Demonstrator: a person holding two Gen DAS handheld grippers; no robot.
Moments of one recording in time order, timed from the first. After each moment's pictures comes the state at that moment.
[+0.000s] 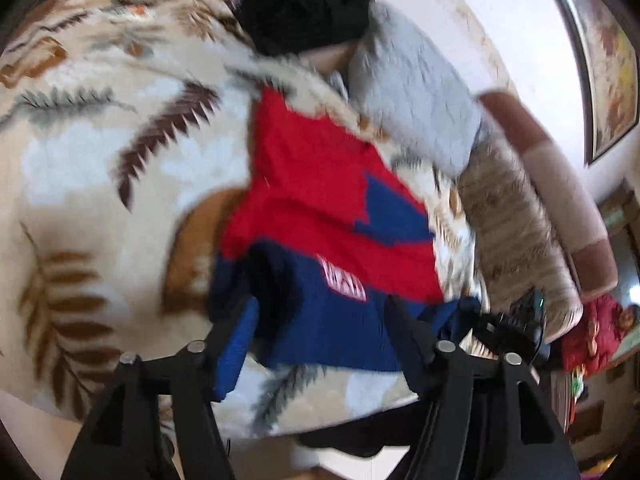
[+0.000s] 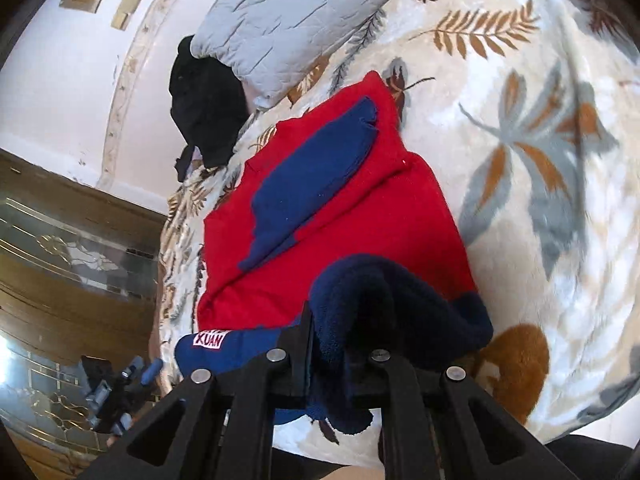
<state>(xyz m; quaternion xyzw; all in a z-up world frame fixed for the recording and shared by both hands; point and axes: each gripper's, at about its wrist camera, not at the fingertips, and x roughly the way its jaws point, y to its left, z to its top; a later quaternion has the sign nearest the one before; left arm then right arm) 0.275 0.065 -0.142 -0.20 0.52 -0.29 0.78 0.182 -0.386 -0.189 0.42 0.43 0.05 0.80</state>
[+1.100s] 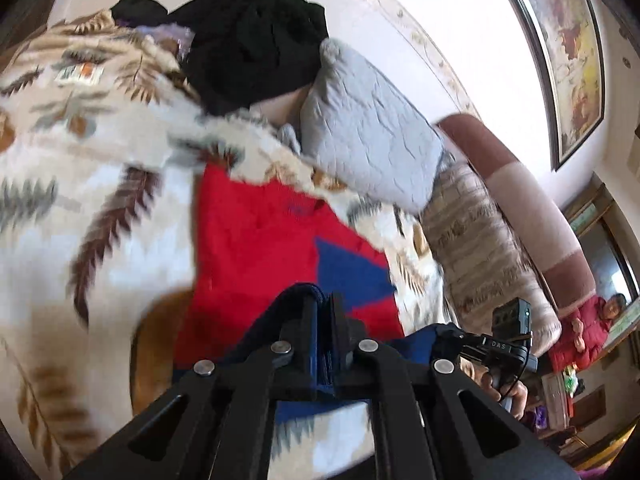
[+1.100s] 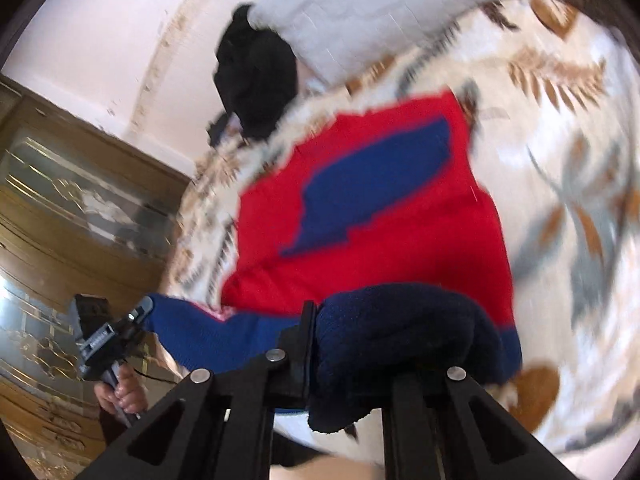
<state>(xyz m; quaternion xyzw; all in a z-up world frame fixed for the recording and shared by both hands) 0.336 0.052 -0.088 -0.22 0.43 -0.33 0.81 0.213 -0.371 -0.146 0.35 0.43 0.11 0.82</state>
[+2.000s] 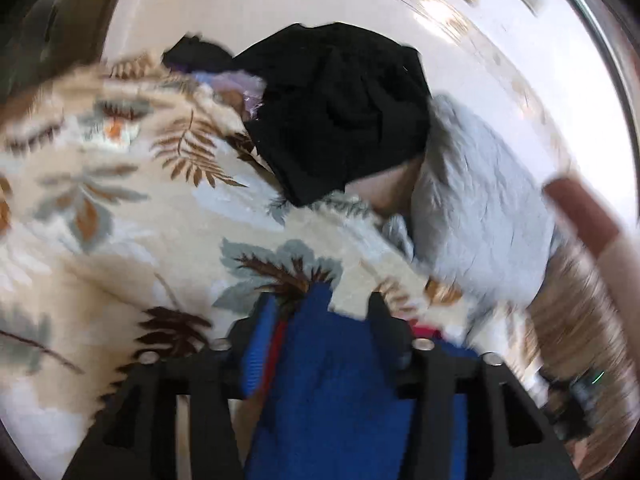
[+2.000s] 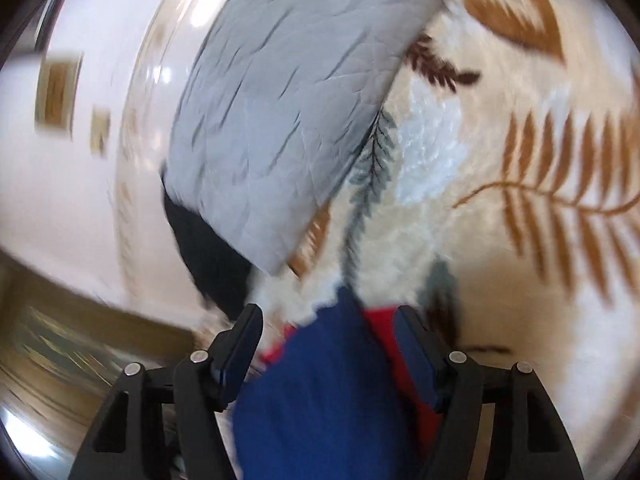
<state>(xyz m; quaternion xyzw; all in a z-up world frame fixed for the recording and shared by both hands) 0.481 0.011 -0.122 -0.17 0.39 -0.16 0.89 0.368 -0.511 -0.185 0.49 0.31 0.00 0.81</state>
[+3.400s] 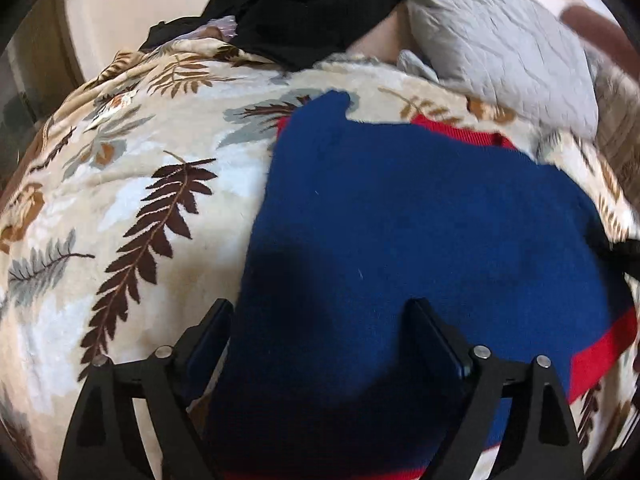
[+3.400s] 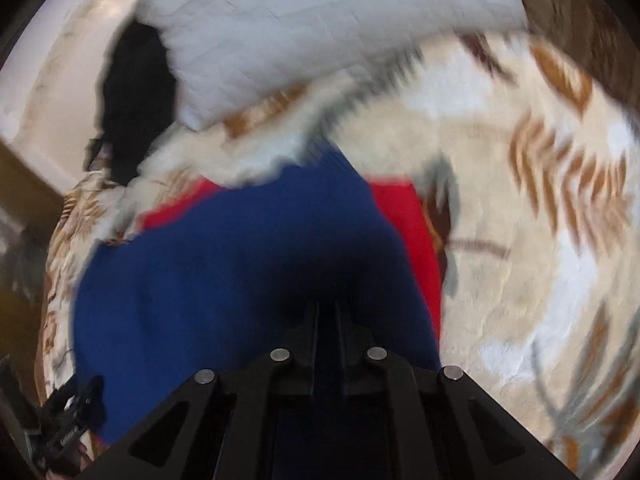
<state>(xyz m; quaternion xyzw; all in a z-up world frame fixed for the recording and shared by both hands) 0.415 -0.043 -0.202 0.03 0.49 -0.10 0.87 0.369 -0.404 -0.210 0.25 0.47 -0.08 0.84</state>
